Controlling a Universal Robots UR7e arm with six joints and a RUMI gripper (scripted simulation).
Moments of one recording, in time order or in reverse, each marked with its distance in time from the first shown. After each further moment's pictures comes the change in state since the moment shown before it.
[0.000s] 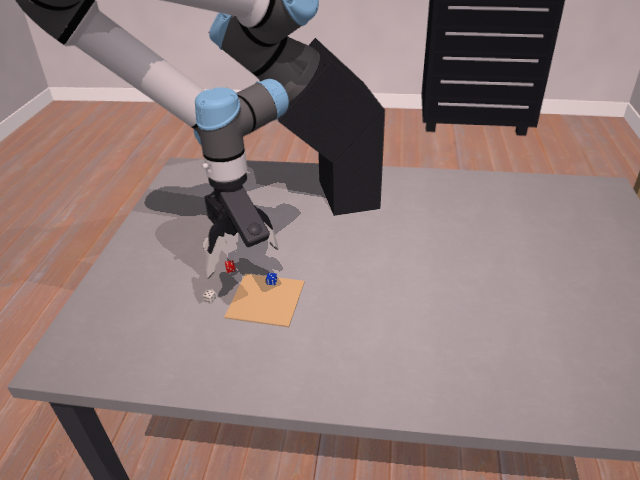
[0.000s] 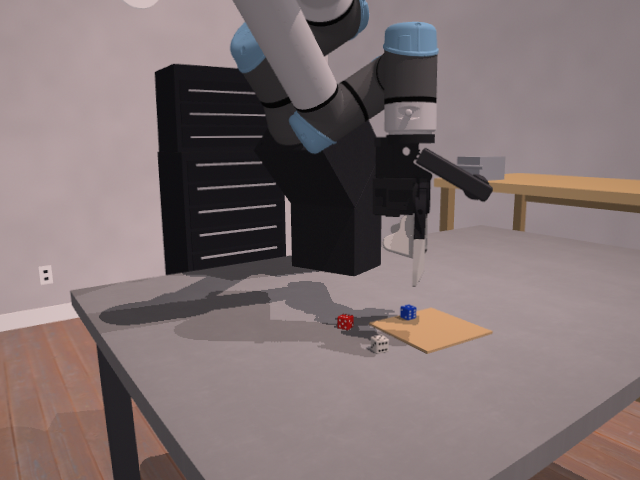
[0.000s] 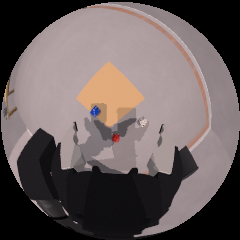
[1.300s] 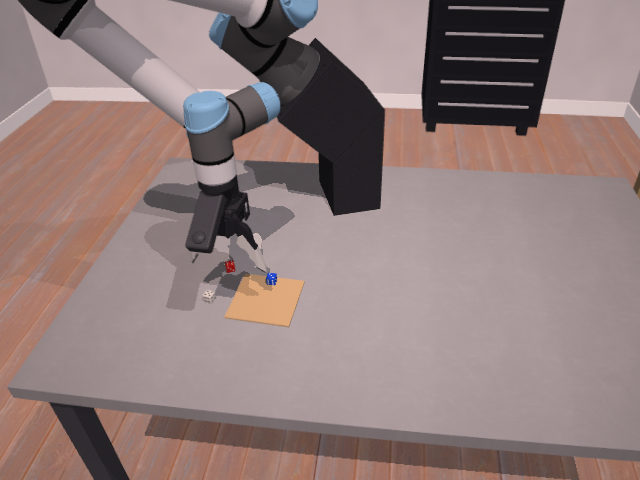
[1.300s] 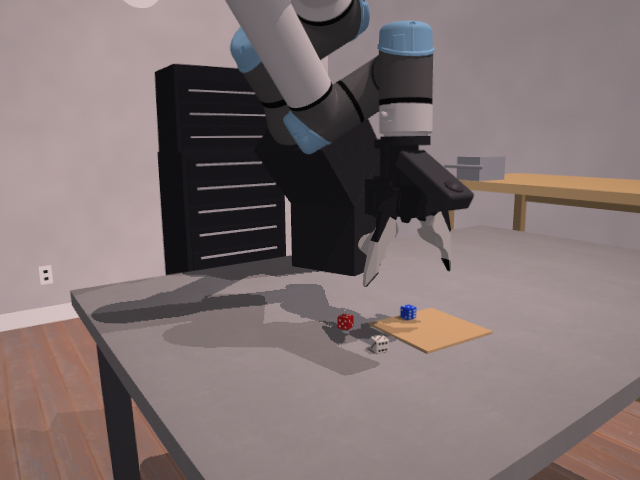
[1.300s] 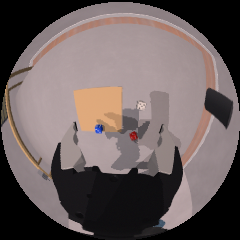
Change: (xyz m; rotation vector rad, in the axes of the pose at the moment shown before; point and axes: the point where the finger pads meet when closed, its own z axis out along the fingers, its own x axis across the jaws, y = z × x) arm 0.031 0.011 0.003 0.000 0.001 0.808
